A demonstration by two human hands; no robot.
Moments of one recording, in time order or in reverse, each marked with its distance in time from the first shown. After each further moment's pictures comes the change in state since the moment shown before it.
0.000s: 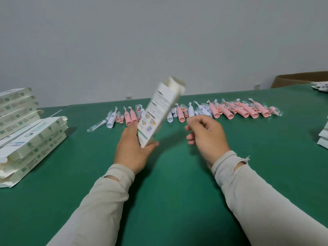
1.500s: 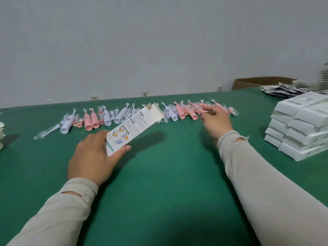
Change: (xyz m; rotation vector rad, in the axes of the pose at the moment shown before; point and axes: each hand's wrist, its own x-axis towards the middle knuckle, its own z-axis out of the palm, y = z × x) left_hand 0.002 -0.005 0.013 0.358 -0.043 0.075; right_hand 0.075 0.005 -0.120 -0.381 0.278 0.119
